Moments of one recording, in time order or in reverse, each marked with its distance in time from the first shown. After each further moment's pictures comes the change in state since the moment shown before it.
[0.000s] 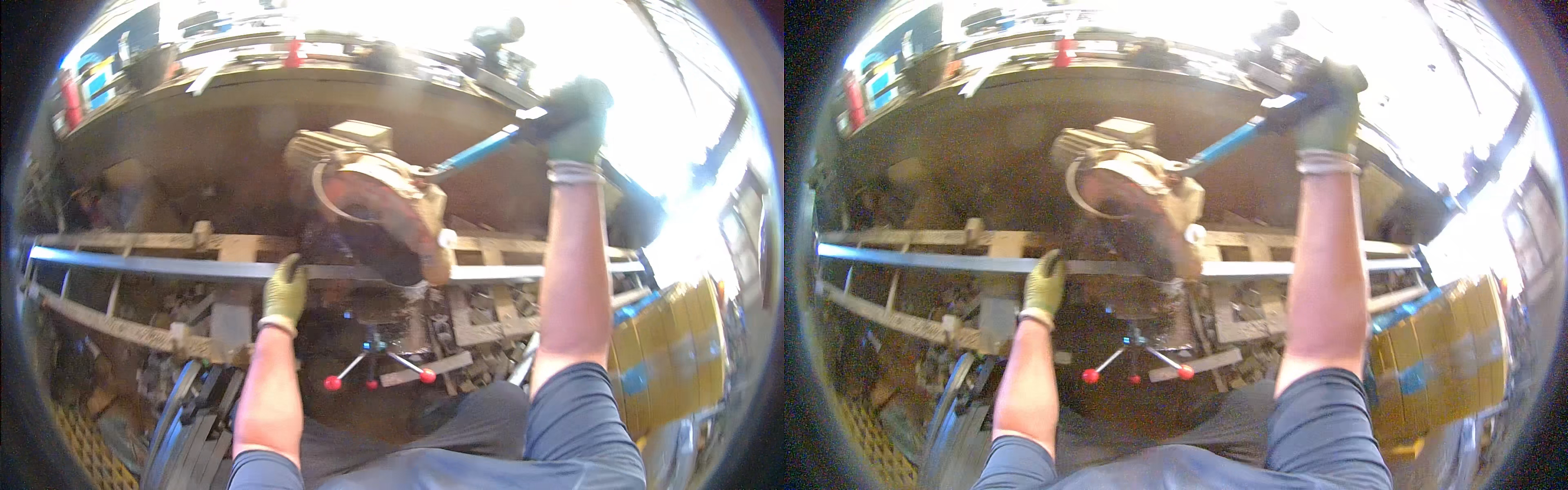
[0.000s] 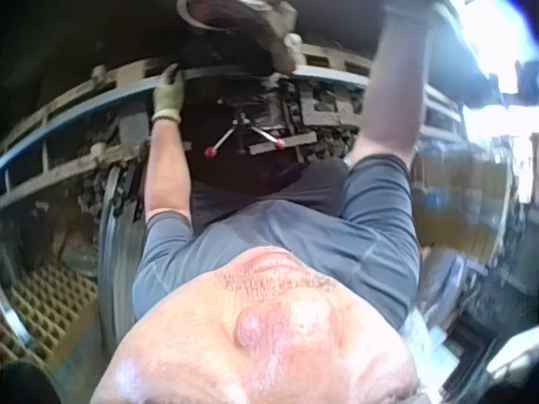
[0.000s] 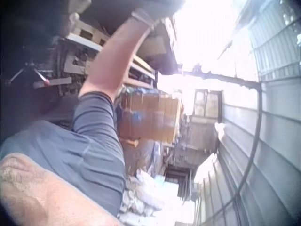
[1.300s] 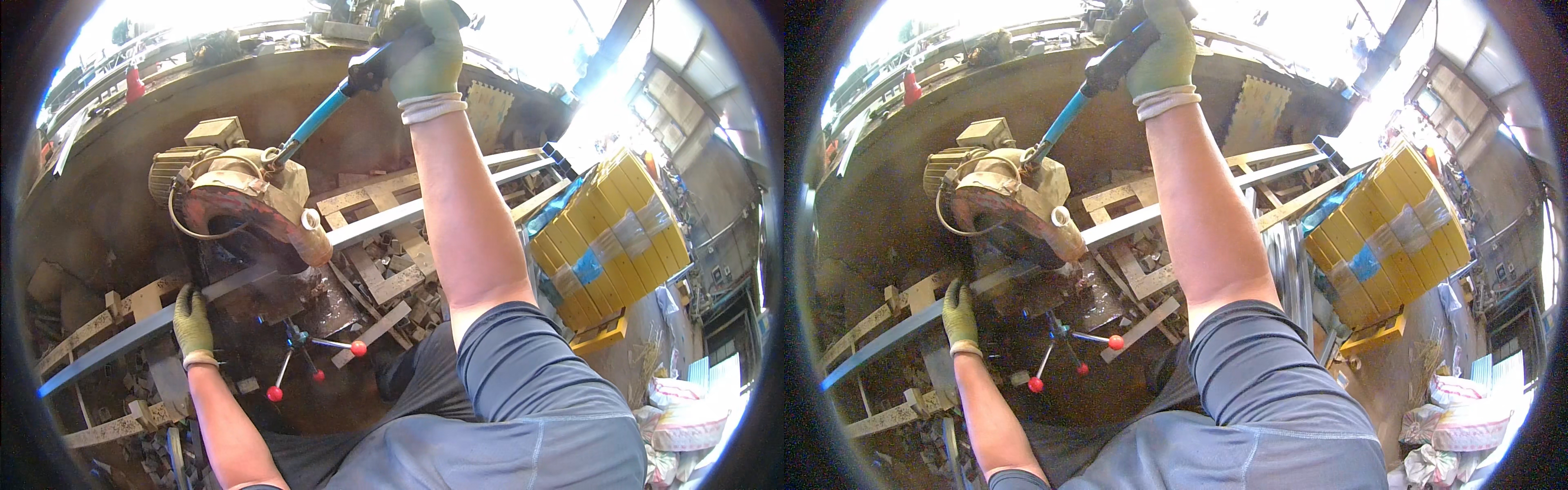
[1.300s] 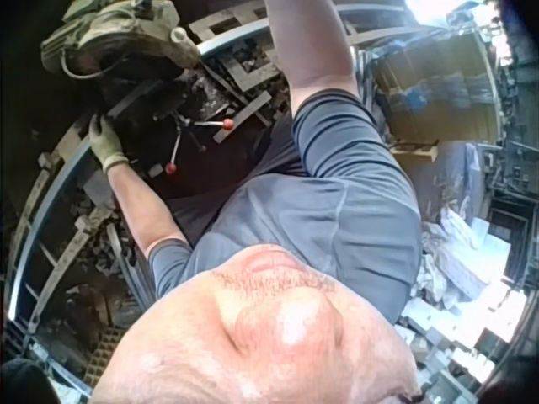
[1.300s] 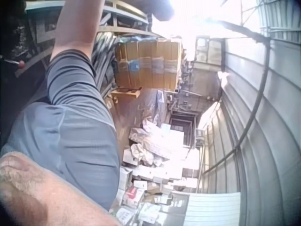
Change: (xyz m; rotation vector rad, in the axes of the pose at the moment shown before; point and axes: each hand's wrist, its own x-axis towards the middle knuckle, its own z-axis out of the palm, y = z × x) left_hand 0.011 0.000 -0.003 -0.169 -0.086 -0.076; right_hand -0.029 -0.020 -0.013 0.235 0.024 -0.089
